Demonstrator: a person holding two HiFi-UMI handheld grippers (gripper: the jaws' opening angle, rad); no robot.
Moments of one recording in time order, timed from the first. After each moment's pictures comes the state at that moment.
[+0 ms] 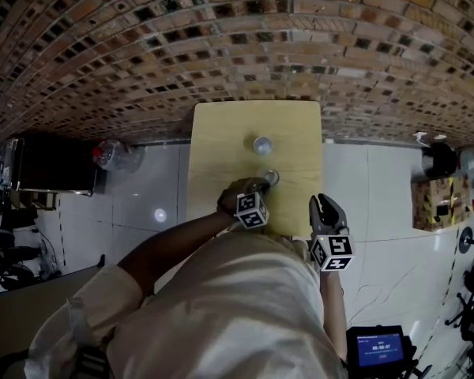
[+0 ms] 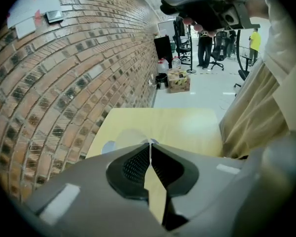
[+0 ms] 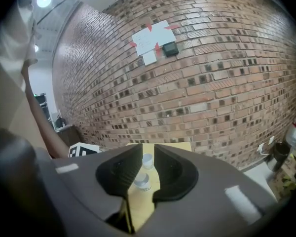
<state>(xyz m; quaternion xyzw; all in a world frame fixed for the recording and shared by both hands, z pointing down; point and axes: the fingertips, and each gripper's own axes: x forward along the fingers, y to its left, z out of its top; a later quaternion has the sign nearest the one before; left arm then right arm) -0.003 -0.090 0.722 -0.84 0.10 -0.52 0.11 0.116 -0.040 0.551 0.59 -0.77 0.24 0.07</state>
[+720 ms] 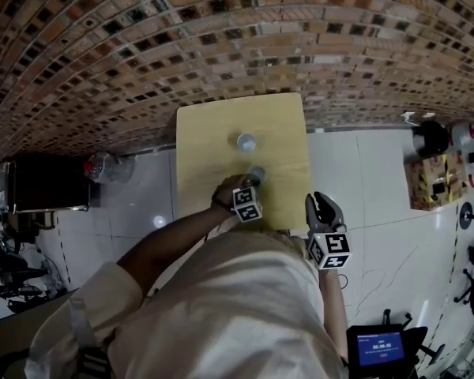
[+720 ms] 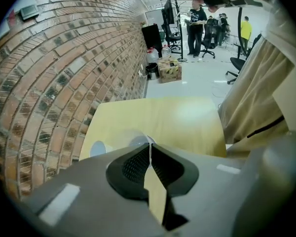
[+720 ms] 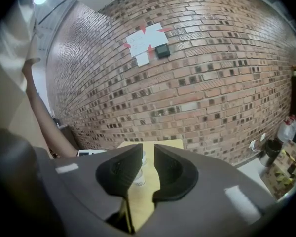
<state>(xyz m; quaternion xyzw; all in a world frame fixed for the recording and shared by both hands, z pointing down) 0.006 -0.086 0.765 -0.81 0.05 -0.57 0.13 0.142 -0.015 0.554 0.62 -0.74 0.25 0.07</state>
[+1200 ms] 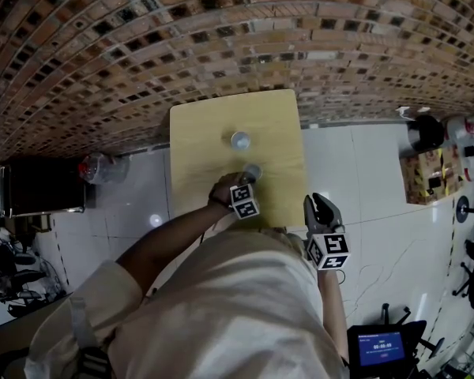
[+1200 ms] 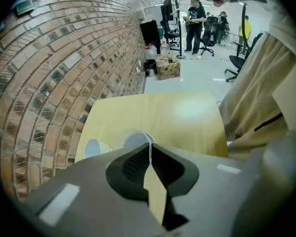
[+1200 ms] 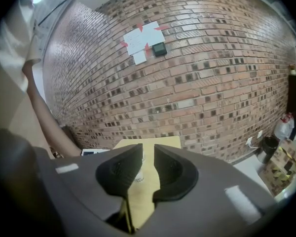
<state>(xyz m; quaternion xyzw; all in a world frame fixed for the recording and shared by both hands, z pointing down) 0.007 -0.087 0.783 -0.80 0.04 -0.59 0.13 0.149 -0.005 0.562 0.62 -0.73 0.26 0.08</state>
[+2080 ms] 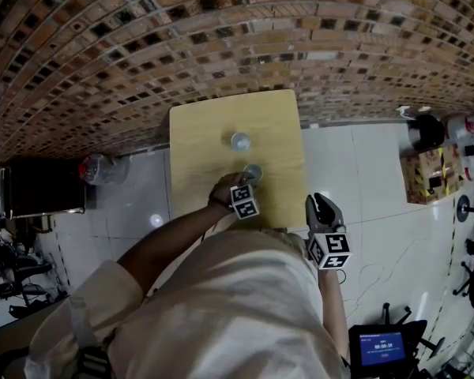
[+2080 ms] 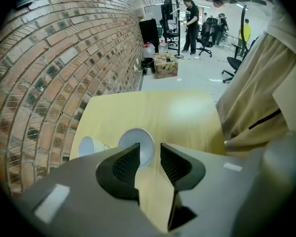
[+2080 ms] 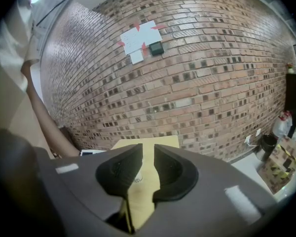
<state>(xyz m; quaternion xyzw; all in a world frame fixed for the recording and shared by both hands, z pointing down) 0.004 -0.081 0.791 -0.80 0.02 -0.59 0.11 0.154 -0.006 0.566 0.63 -0.73 0.27 0.08</state>
